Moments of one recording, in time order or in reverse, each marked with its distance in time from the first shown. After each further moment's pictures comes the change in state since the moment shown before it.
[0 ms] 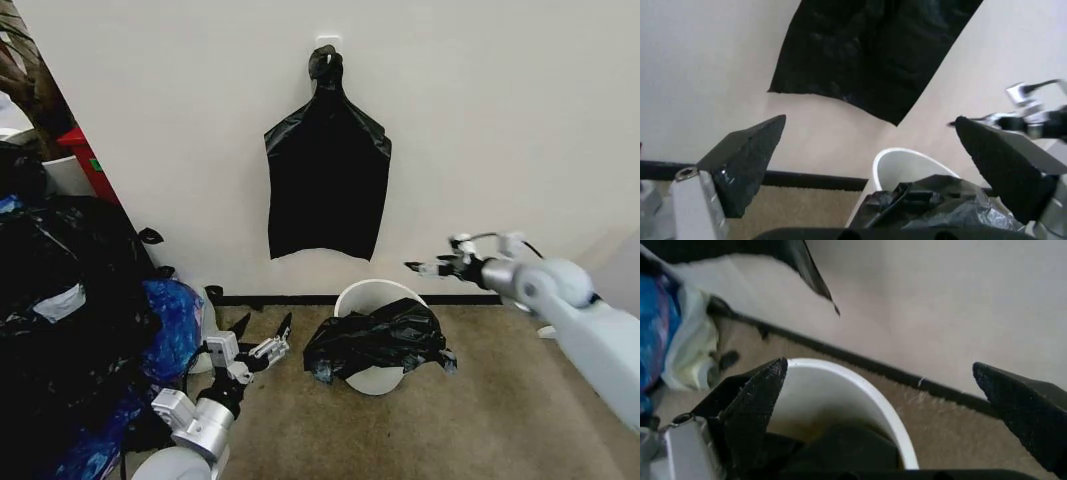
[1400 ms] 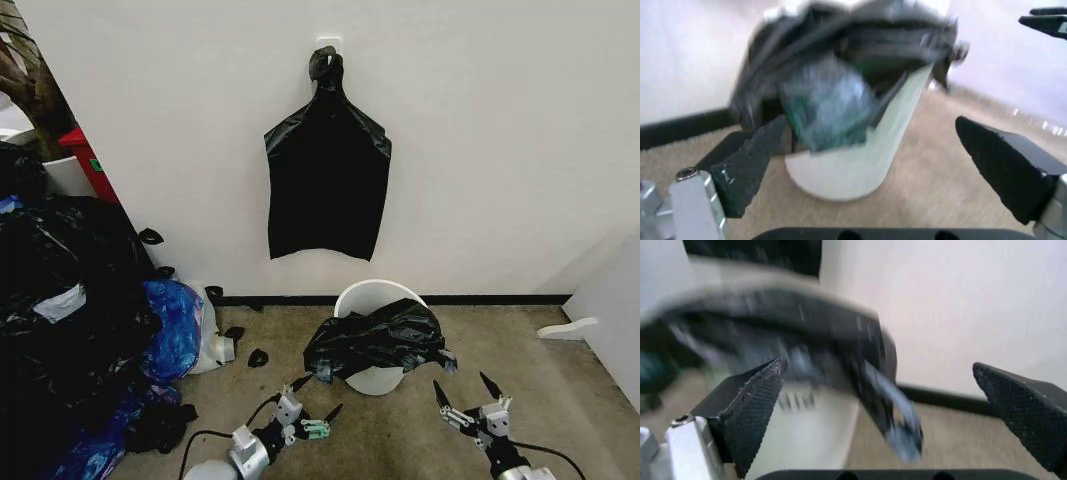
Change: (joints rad) left arm -0.099 0.007 0.128 0.507 0.313 -0.289 0.513; right arm -1.376 0.492 0.704 0.444 -0.766 1.166 0.099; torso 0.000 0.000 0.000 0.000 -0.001
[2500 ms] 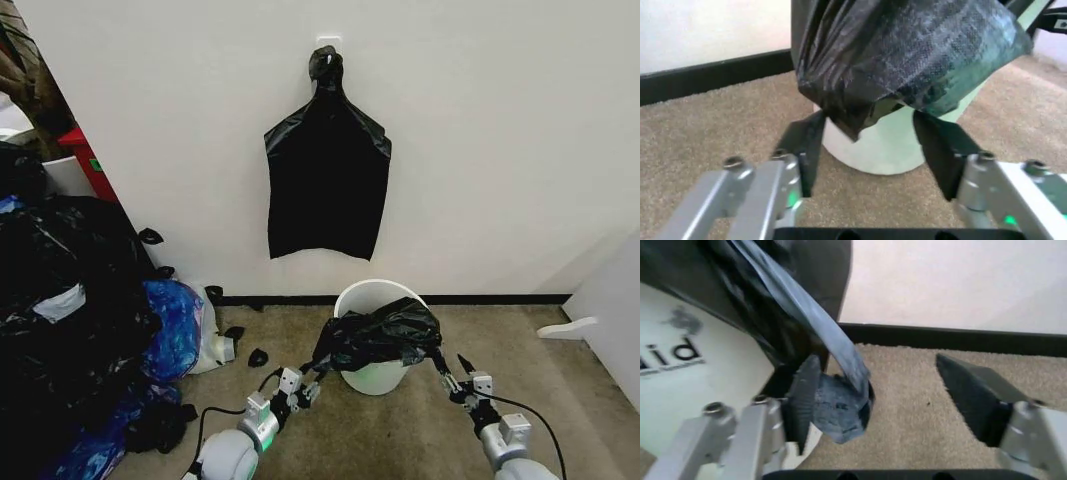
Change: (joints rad) left arm -0.204 -0.024 0.126 0.143 0.035 0.205 -0.183; right arm 0.323 -0.038 -0.067 -0.315 0.093 -0.234 -0.021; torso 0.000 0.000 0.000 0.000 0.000
